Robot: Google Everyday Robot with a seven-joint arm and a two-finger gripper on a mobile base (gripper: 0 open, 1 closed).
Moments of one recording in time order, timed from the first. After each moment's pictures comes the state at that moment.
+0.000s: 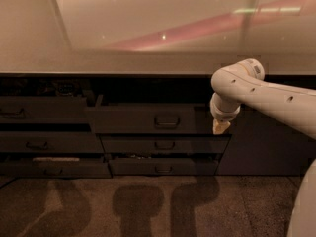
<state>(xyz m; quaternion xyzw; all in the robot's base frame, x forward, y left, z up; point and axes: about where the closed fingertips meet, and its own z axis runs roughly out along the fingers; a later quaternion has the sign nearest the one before) 0.640 -0.235 0.639 -0.70 0.70 -0.11 0.08</state>
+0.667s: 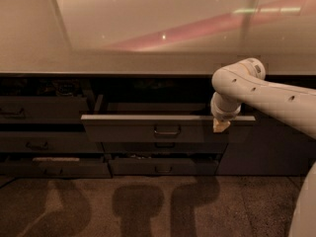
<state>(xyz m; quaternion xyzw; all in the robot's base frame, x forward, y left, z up) 0.640 -0.235 0.639 -0.70 0.70 -0.11 0.08</state>
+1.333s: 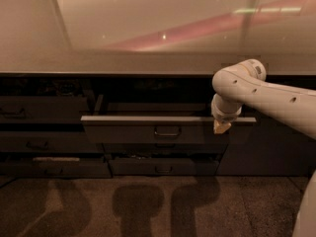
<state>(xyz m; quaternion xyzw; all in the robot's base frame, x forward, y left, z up) 0.634 -0.234 0.642 -0.71 0.69 -0.11 0.08</state>
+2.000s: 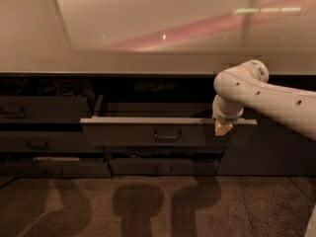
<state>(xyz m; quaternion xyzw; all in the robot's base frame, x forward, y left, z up) 0.630 -0.236 0.648 -0.70 0.69 -0.12 0.09</state>
